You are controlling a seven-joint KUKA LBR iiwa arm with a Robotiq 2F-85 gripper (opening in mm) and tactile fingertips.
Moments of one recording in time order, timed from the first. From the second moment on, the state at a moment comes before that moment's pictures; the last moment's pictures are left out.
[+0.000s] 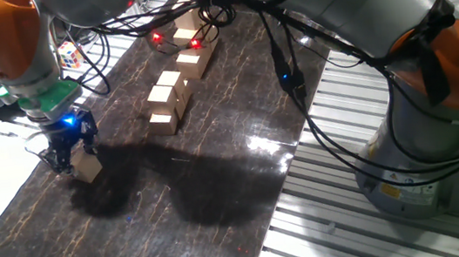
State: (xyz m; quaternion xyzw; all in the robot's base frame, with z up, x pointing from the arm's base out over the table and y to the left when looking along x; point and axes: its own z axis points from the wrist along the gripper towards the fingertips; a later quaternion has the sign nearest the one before) arm 0.679 0.207 0.056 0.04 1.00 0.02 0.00
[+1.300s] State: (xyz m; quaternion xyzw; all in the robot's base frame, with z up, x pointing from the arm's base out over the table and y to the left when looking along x) arm 0.602 0.134 0.142 0.00 1.00 0.00 -0.03
